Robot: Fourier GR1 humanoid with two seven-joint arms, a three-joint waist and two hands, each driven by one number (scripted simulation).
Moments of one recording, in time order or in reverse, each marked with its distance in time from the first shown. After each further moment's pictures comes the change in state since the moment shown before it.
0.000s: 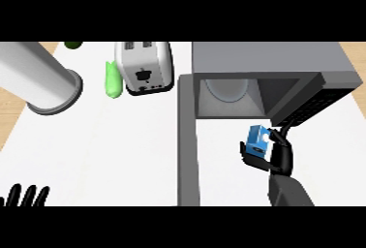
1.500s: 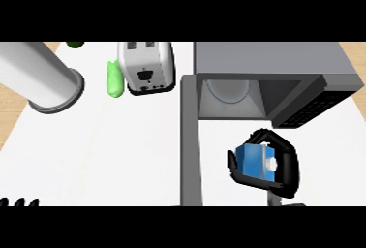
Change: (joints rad) left arm 0.078 0.003 0.020 -0.029 0.037 -0.032 -0.011; right arm 0.373 0.020 0.480 -1.000 -0.026 -0.090 0.554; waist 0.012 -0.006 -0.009
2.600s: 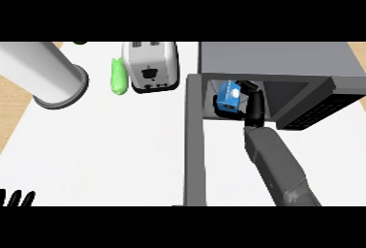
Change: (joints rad) left arm -0.088 0.019 0.097 0.087 0.029 -0.052 0.013; right arm -0.697 -0.021 -0.204 0.953 -0.071 -0.193 -0.131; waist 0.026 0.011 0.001
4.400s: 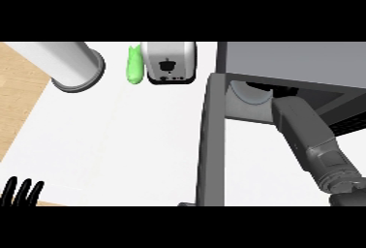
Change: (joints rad) left arm -0.085 0.040 0.014 0.059 0.020 -0.049 0.029; right arm -0.316 -0.195 -0.132 0.429 0.096 -0.321 -0.204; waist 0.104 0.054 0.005
